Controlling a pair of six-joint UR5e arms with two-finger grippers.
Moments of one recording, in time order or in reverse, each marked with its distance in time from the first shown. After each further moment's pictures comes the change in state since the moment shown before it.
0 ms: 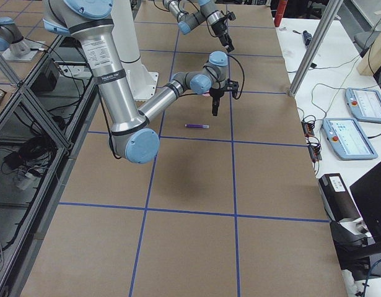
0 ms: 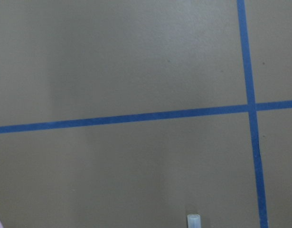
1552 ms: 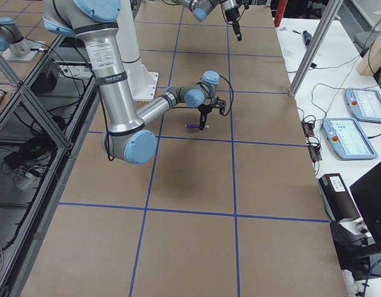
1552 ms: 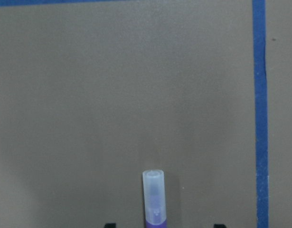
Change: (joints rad) left arm -0.172 0.000 0.008 0.176 -0.241 0.007; right arm -0.119 -0.039 -0.113 0.028 -0.003 0.001
